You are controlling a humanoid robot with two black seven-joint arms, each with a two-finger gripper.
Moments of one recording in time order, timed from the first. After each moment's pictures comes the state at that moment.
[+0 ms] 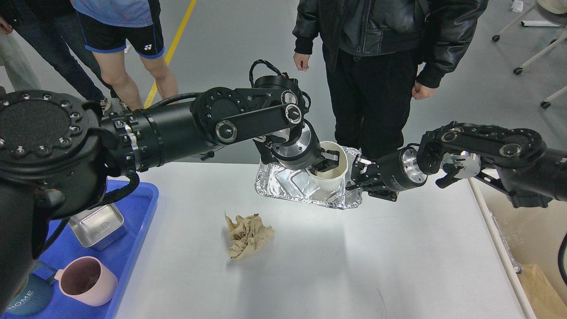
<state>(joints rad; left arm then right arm) -1.61 -0.15 0.15 -0.84 0.35 -0.56 0.71 1.28 -0.46 -0.22 1.08 -0.10 0.47 -0.28</state>
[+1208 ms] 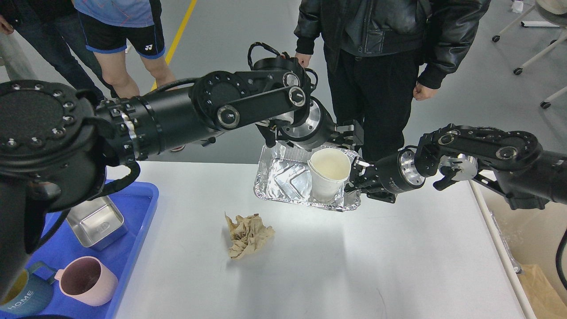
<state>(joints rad) -1.66 -0.15 0.12 -0.80 0.35 -0.50 0.60 1.27 -0.45 -0.22 1.08 -0.11 0.46 -0.28</state>
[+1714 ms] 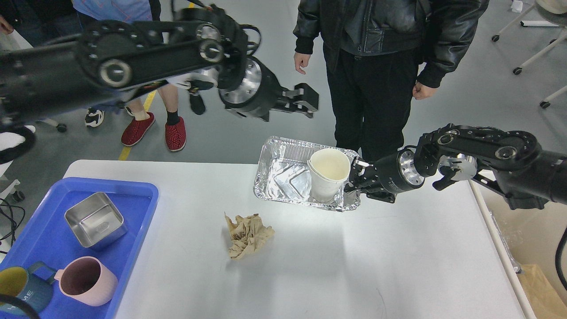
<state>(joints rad) -1.75 0.44 0.16 -1.25 0.35 -0.50 0.57 1.27 -0.44 -0.22 1.08 -0.11 0.46 -0.28</state>
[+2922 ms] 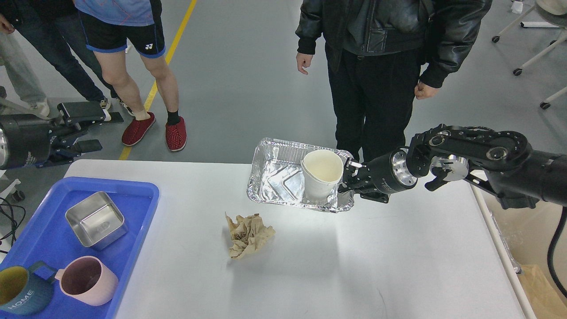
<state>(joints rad) -1.28 1.15 0.15 -1.40 0.48 -0.43 -0.13 1.28 -0.42 -0.22 1.08 -0.11 0.44 -0.28</state>
